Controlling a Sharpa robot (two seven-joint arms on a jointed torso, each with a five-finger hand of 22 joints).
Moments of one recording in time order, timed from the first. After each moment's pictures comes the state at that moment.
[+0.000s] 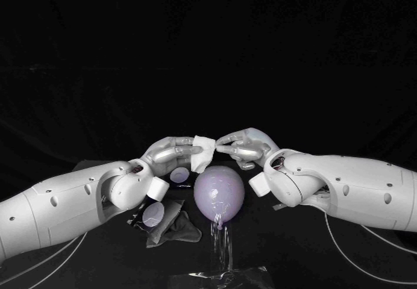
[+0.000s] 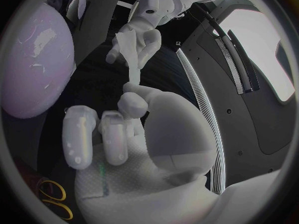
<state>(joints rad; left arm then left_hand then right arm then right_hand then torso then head) 1.22 -0.72 -0.08 1.39 -0.03 0.05 0.34 1.34 0.04 0.65 -0.20 0.05 0.84 0.15 0.22 0.09 1.16 0.11 0.32 0.10 0.98 0.05 0.68 0.57 0.11 0.69 0.14 0.72 0.59 1.34 -0.77 -0.17 1.61 -0.33 -0.52 0.17 1.26 -0.02 0.70 -0.07 0.06 1.05 0.09 0.21 0.55 1.45 0.00 0.85 1.15 1.47 -0.06 1.55 1.31 0.04 1.47 0.05 1.43 1.31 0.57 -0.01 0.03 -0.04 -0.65</state>
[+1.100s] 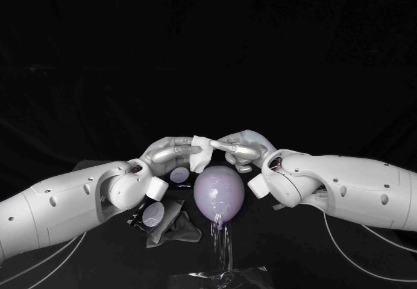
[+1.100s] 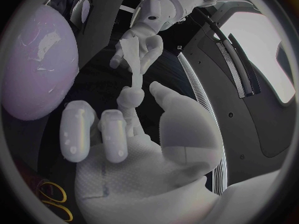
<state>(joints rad) 1.22 -0.73 -0.08 1.38 -0.03 0.04 0.34 1.34 0.04 0.65 -0.20 0.05 0.84 0.15 0.22 0.09 1.16 0.10 0.33 0.10 0.98 0.05 0.68 0.57 0.11 0.69 0.14 0.72 0.59 1.34 -0.76 -0.17 1.60 -0.38 -0.49 0.12 0.96 -0.19 0.45 0.12 0.05 0.92 0.12 0.20 0.61 1.40 0.03 0.73 1.09 1.47 -0.03 1.50 1.31 0.04 1.44 0.07 1.33 1.31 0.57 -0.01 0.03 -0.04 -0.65</state>
